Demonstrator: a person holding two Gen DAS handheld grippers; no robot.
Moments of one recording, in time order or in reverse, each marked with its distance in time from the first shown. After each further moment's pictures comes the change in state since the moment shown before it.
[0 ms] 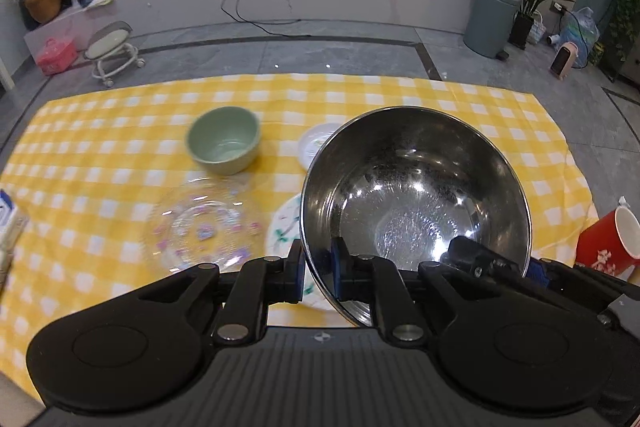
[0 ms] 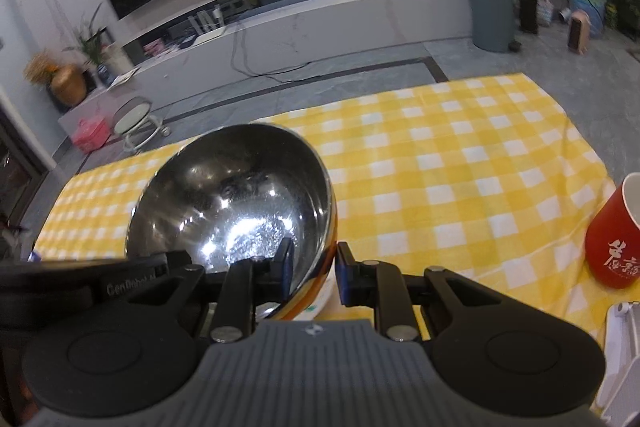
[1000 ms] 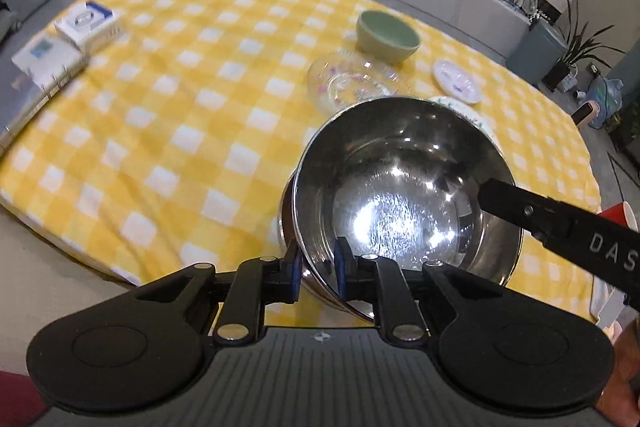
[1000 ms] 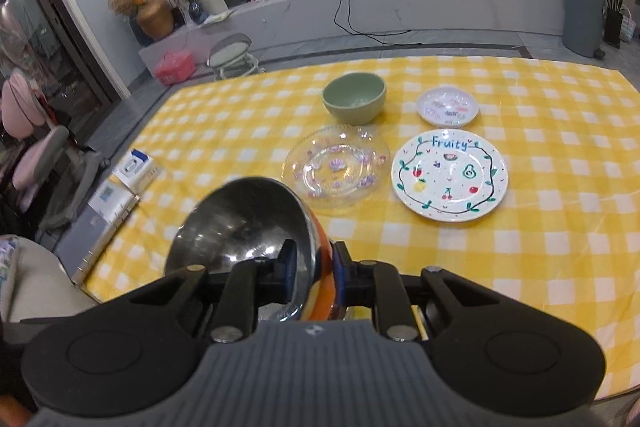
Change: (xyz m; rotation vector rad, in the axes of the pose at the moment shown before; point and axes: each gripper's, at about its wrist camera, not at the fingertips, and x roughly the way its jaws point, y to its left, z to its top) left arm -0.023 0.174 -0.141 -0.319 0.092 -0.087; right arm -0.039 0.141 -0.096 -0.157 0.100 0.157
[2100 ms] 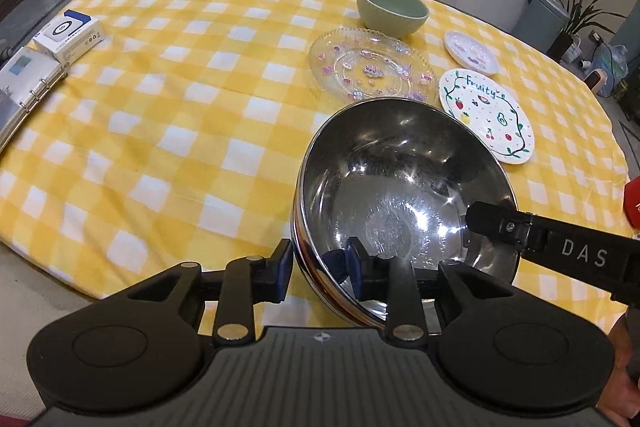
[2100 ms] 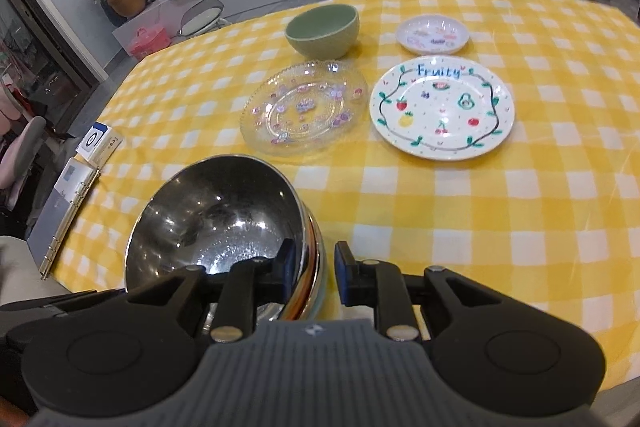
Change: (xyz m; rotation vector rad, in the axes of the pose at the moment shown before) left arm 0.036 0.004 -0.009 0.104 -0.002 0.043; right arm 0.062 -0.033 -0.021 0.100 0.115 -0.001
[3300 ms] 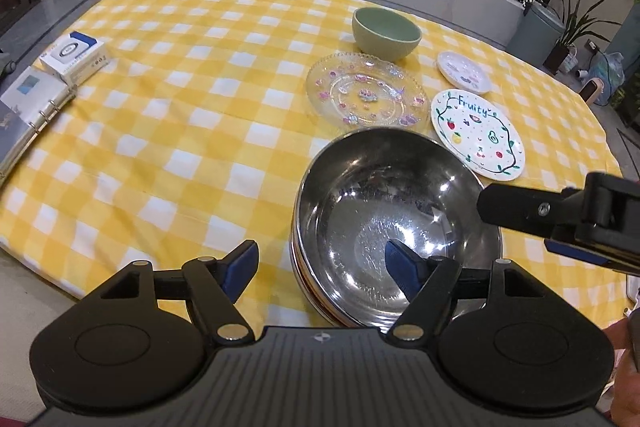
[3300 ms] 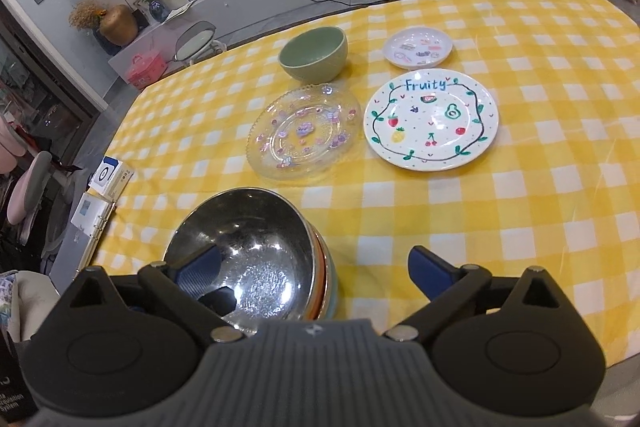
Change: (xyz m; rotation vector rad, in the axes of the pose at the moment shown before) left arm -0.020 -0.005 0.006 0.012 -0.057 0.009; right arm -0.030 -0.003 0.011 0.091 -0.024 0.033
